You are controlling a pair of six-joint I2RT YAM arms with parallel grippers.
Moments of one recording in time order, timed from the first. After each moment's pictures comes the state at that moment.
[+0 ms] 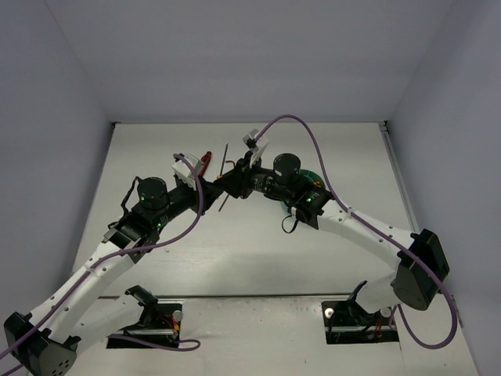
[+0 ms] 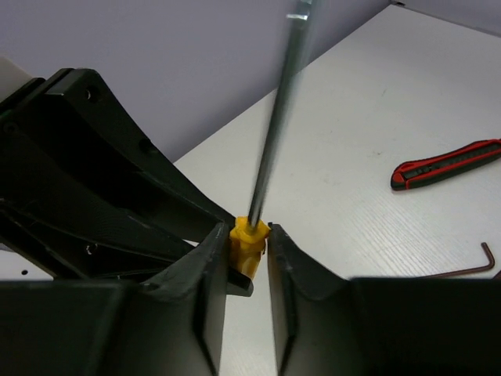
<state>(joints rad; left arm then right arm) -0.56 0.88 0.84 -0.12 0.23 -0.13 0.81 1.42 1.08 0.26 -0.32 0.39</state>
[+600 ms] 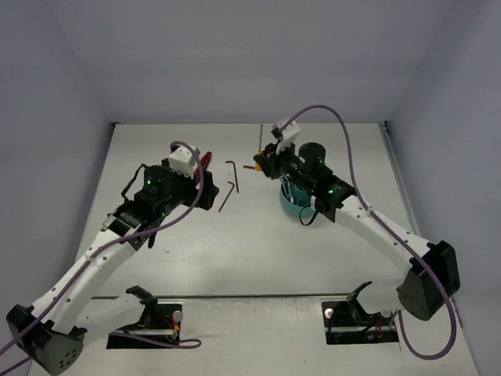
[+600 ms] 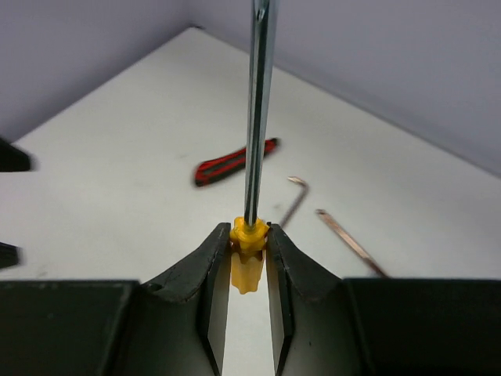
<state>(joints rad) -0.53 0.97 0.99 -0.40 0.00 -0.17 0.63 1.34 1.06 0.15 -0.12 0.06</state>
